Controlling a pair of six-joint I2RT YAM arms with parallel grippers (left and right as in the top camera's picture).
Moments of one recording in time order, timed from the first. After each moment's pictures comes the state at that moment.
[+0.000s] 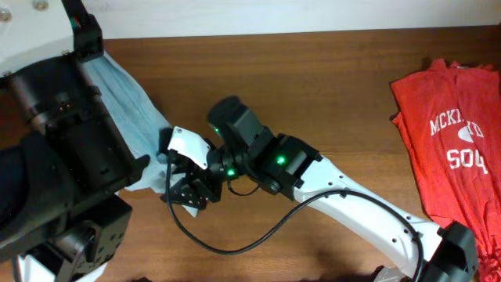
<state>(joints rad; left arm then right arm) -0.65 1.28 1.91 0.23 -0.96 0.90 0.85 1.64 1.47 -0.49 -0.73 0.00</state>
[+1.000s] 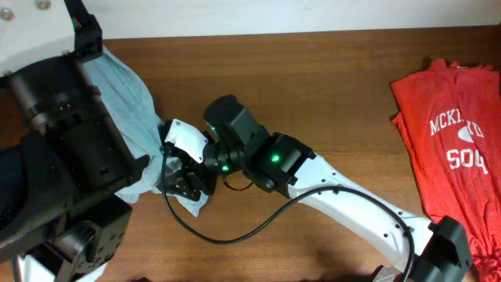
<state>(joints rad) -0.65 1.28 1.91 0.23 -0.96 0.92 0.85 1.67 1.47 -0.41 -0.66 0.00</state>
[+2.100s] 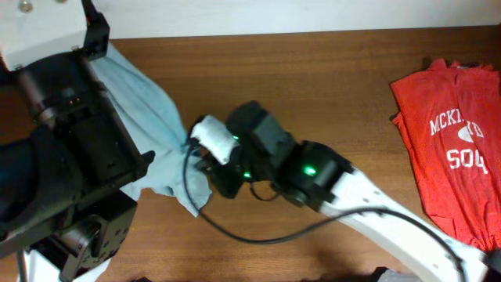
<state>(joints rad) -0.65 1.30 1.91 0.22 -0.98 0.97 0.85 1.48 1.47 -0.69 -0.30 0.10</state>
